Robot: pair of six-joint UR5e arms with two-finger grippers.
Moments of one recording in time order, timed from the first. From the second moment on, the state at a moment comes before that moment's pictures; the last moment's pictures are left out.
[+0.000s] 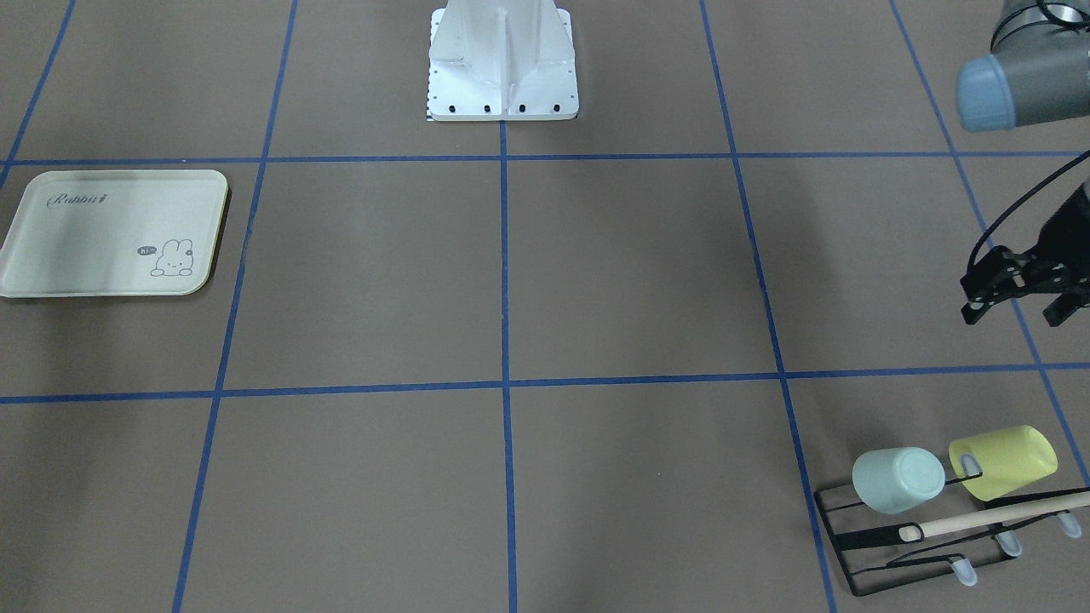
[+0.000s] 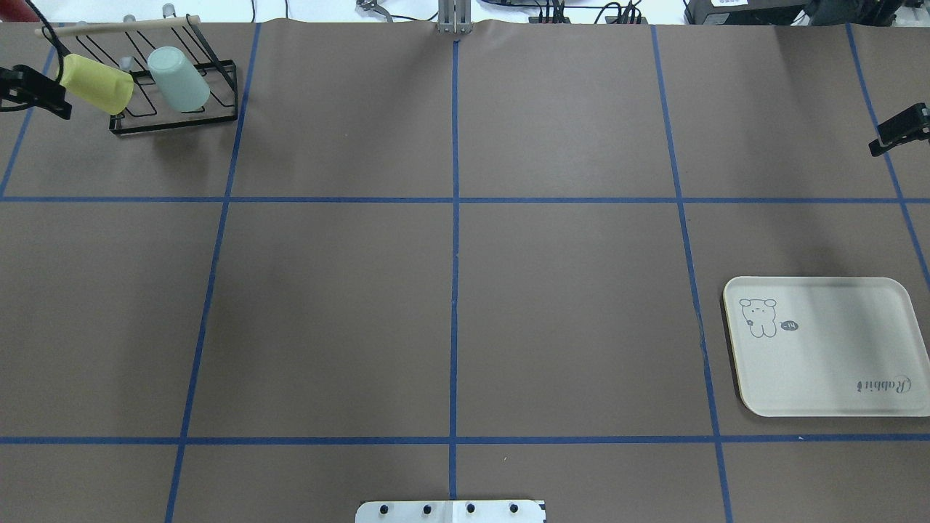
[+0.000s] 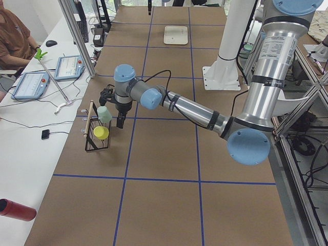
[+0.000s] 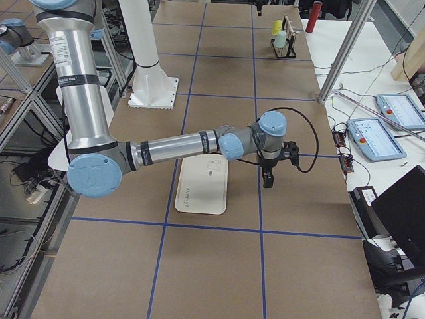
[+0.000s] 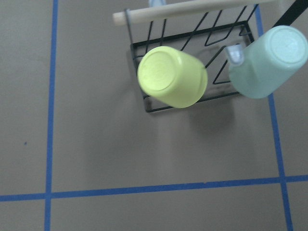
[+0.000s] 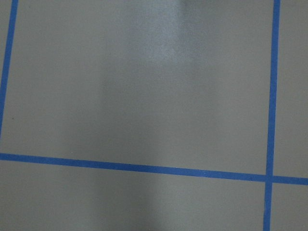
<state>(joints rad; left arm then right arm) -1.20 -1.87 -1.71 -1.71 -2.12 -0.53 1.33 -1.41 1.61 -1.40 2.29 0.33</state>
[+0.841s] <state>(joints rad) -1.14 -2.18 -1.36 -1.71 -2.10 -0.57 1.31 -1.43 1.60 -1.32 2.29 0.34</state>
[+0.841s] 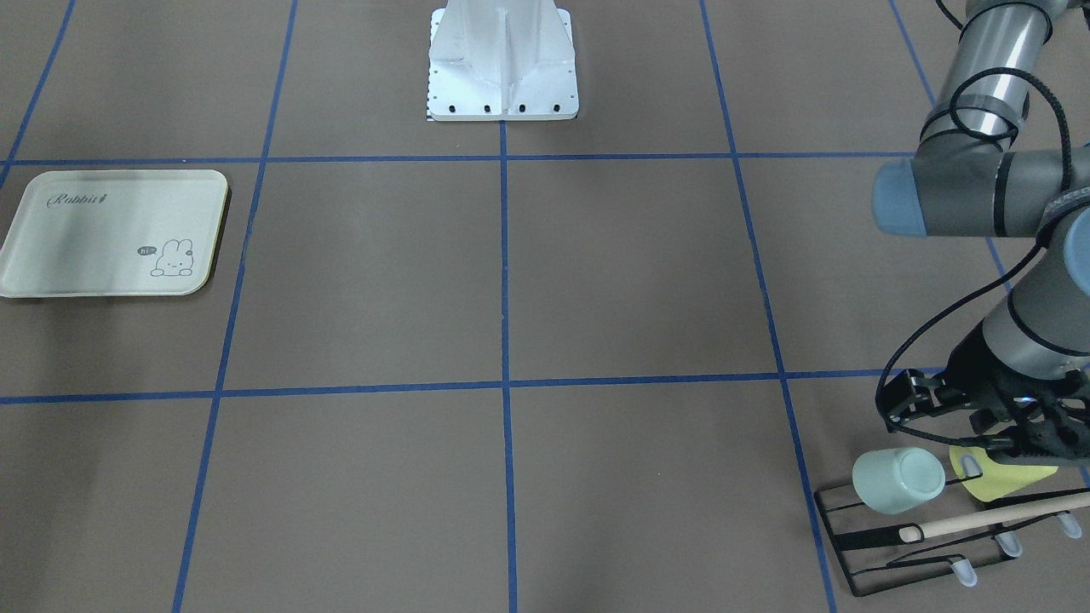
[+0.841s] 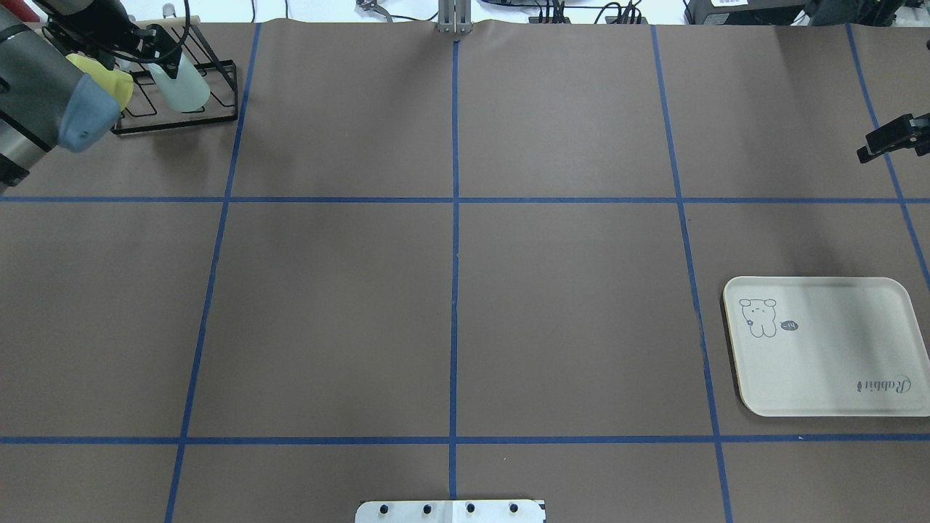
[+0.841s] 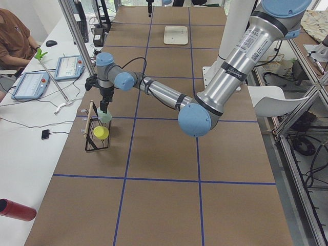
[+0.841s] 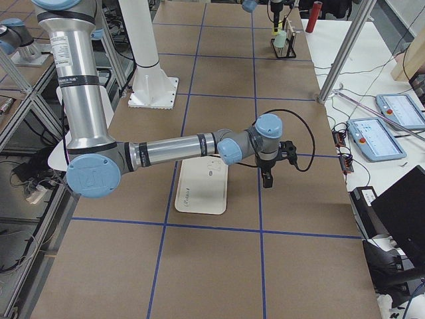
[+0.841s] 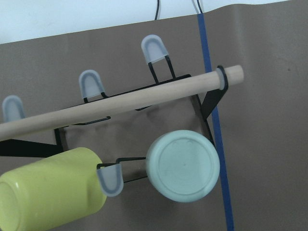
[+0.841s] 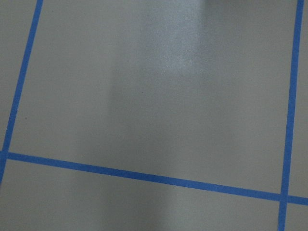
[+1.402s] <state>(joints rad) -1.13 -2.24 -1.25 -1.72 -2.09 -0.61 1.30 -1.42 1.58 -1.31 2.29 0.34</state>
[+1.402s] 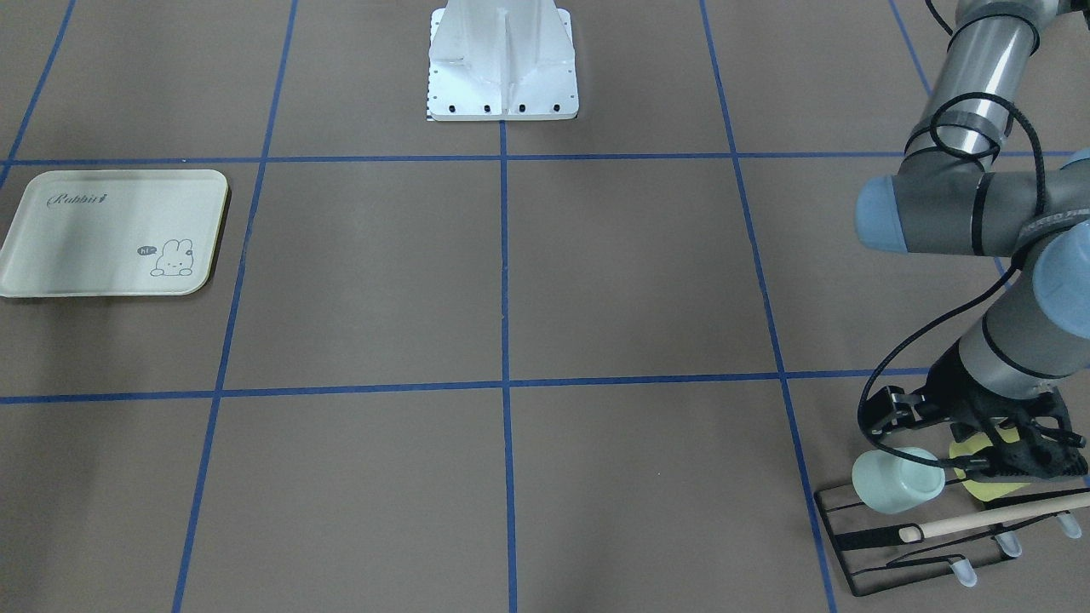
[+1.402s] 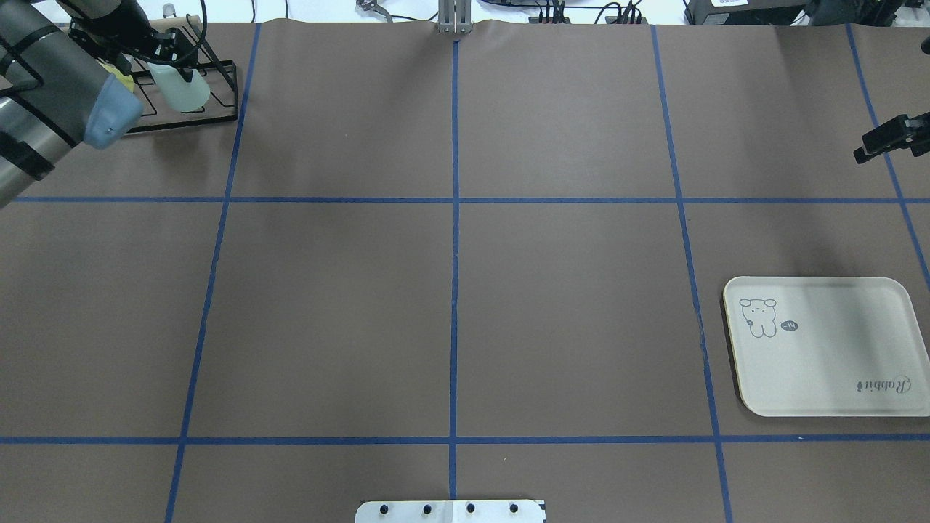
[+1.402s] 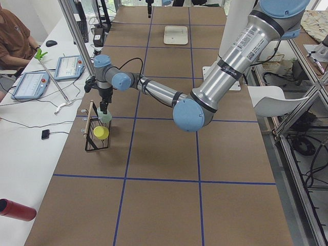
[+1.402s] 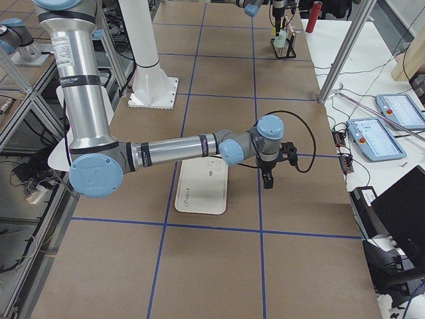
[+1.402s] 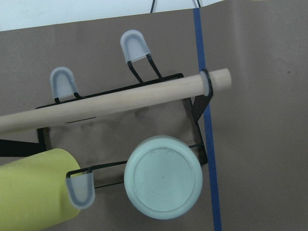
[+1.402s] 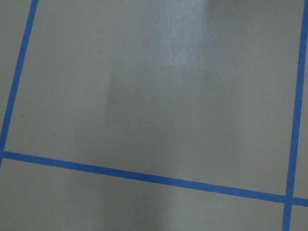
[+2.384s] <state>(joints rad) -1.12 -2.29 -1.14 -1.73 -2.10 -0.64 1.30 -1.42 1.56 -1.31 2.29 0.33</state>
